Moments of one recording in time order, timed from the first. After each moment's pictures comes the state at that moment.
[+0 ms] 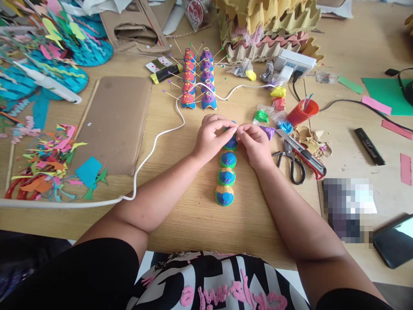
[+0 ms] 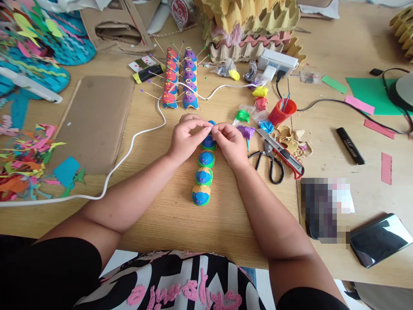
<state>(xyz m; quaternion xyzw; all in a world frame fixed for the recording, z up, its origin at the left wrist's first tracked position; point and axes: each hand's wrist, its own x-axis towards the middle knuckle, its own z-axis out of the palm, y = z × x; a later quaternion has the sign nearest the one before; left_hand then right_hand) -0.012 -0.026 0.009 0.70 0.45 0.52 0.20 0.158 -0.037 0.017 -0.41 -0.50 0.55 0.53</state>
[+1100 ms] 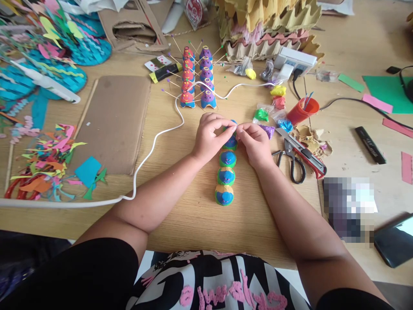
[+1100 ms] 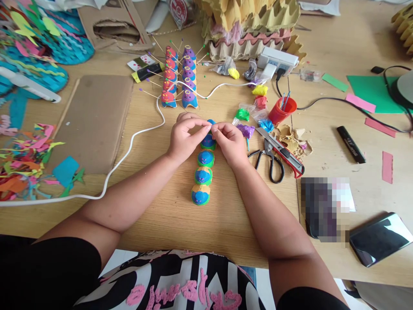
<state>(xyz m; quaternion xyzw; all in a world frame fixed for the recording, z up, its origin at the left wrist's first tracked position) -0.013 -0.026 0.008 0.71 0.46 0.51 0.16 0.159 -0.037 0.018 -0.43 -0.52 0.52 0.53</state>
